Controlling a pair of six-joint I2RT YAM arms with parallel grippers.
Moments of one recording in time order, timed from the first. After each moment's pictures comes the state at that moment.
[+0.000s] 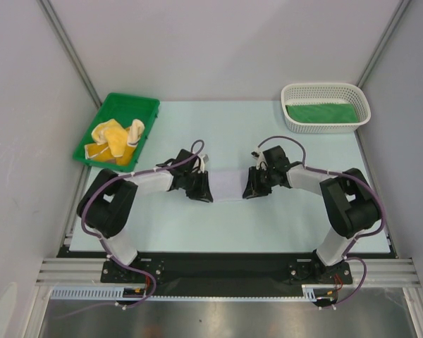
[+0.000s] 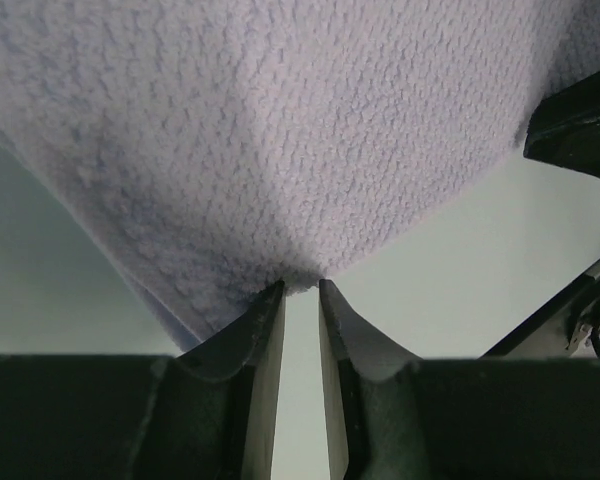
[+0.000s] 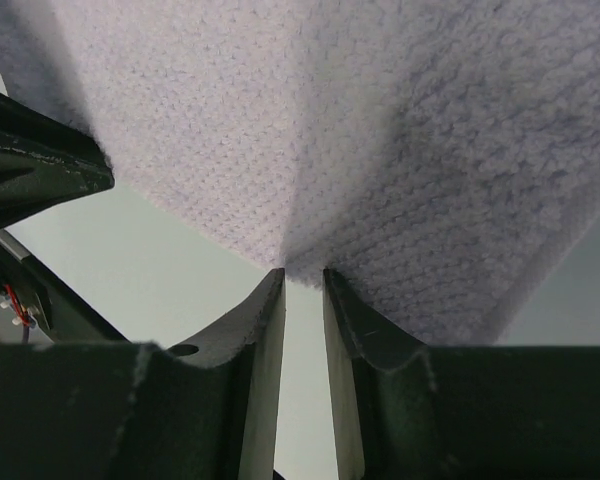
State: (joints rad) left arm -0.54 1.73 0.91 -0.24 0.39 -0.48; right arm 0.43 1.70 0.89 -0.21 -0.48 0.39
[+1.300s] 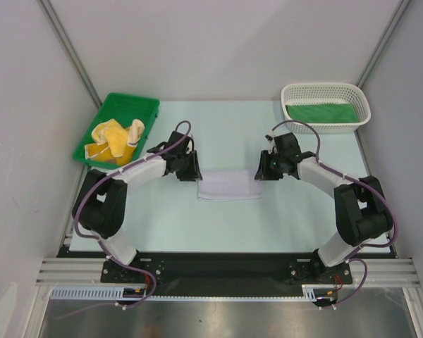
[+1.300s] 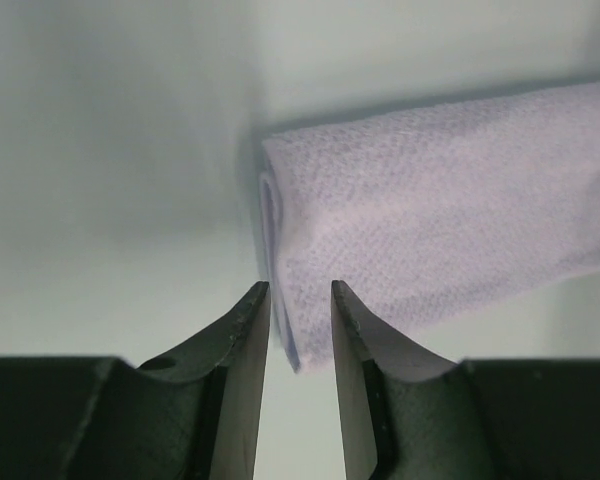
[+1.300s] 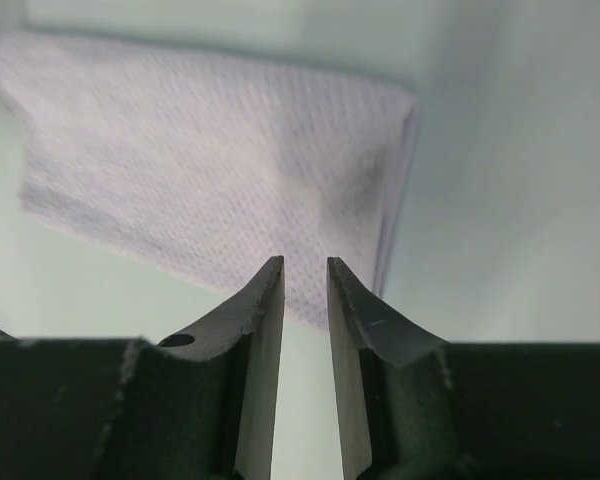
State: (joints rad) left arm -0.45 1.72 1.09 -0.40 0.14 -0.54; right arm 0.35 1.61 0.96 -0.31 -0.27 0.37
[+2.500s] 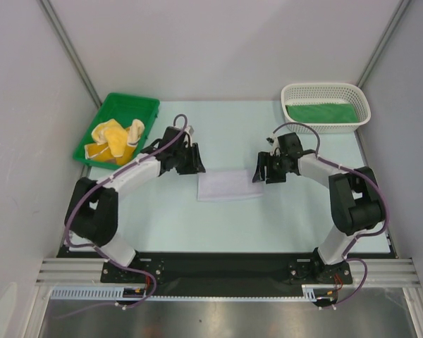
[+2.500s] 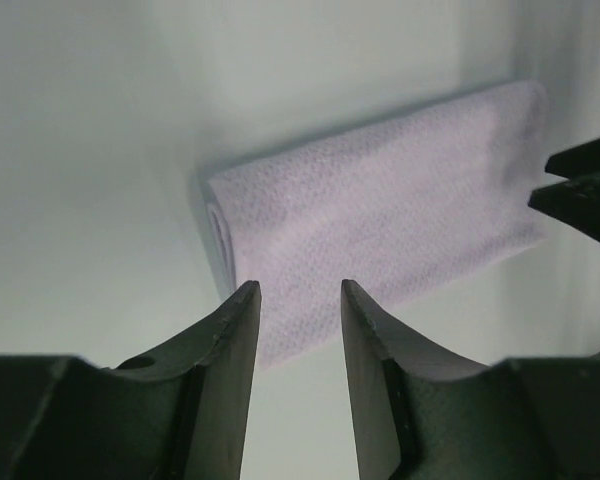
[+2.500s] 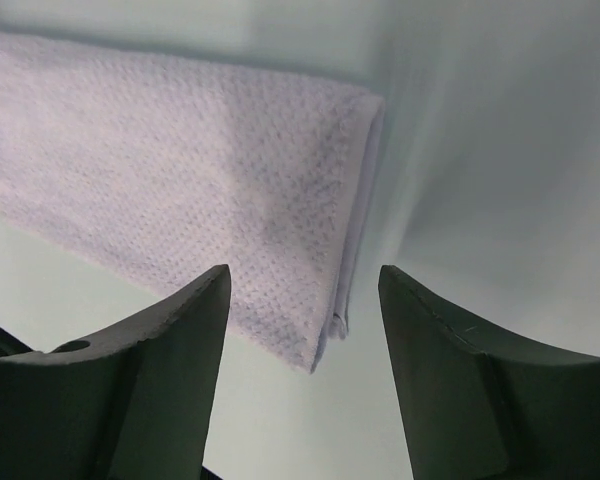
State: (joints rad) left arm -0.46 1.58 1.08 -0.38 0.20 -0.50; right arm 0.28 1.70 1.02 -0.32 -0.37 0.28
